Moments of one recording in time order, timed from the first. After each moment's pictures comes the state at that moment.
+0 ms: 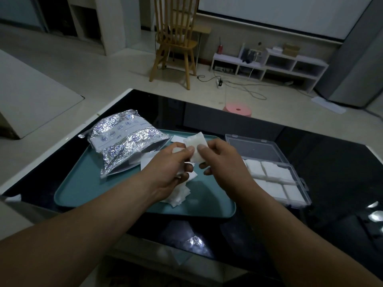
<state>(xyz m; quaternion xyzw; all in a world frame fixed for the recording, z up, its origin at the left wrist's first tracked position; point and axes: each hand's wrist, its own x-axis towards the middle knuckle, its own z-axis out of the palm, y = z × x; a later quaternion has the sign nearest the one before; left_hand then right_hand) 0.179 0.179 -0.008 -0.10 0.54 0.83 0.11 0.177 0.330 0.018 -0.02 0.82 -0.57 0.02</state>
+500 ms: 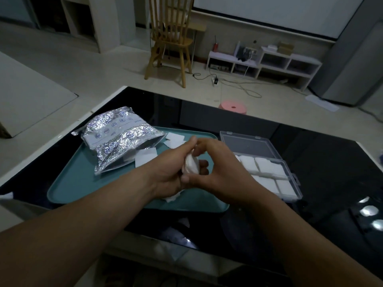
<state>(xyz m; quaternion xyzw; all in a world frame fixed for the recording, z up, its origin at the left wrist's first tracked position) 0.185 0.192 0.007 -0.05 0.47 0.83 0.30 0.198 0.357 0.022 -0.26 0.91 -0.32 -0.05</state>
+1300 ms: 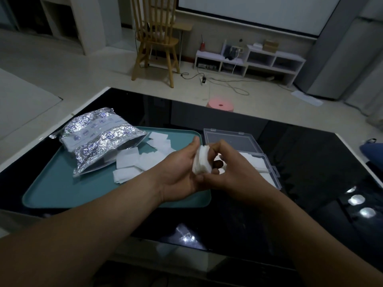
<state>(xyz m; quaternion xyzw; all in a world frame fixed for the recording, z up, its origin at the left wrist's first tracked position) 0.194 0.250 0.012 0.02 0.36 0.85 0.39 0.219 0.419 0.035 -0.18 0.88 -0.44 0.03</state>
